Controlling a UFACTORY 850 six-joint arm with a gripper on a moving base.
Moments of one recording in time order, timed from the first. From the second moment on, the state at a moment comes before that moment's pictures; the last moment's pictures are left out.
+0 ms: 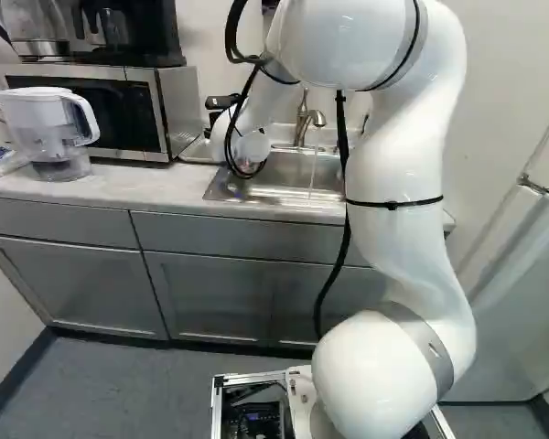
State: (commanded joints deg) arm 19.6 -25.2 -63.1 -2.7 44.6 0.6
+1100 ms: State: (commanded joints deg) arm 19.6 -23.3 -63.7 -2.7 44.4 0.6
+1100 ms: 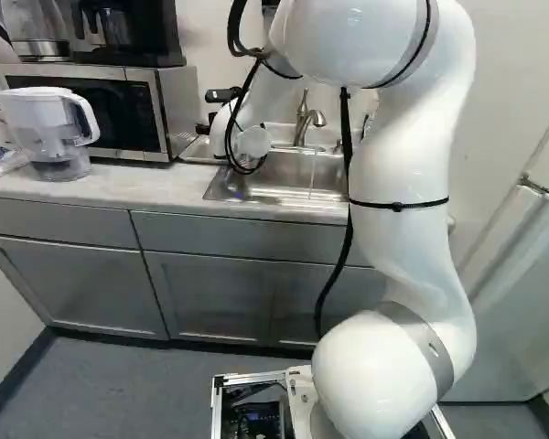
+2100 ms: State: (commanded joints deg) arm 19.6 -19.7 -65.6 -2.7 37.0 0.6
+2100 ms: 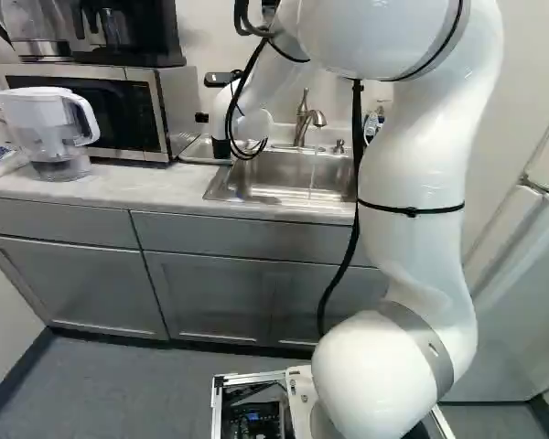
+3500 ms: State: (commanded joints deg) arm 13.6 -11.7 -65.0 -2.7 31.6 0.6
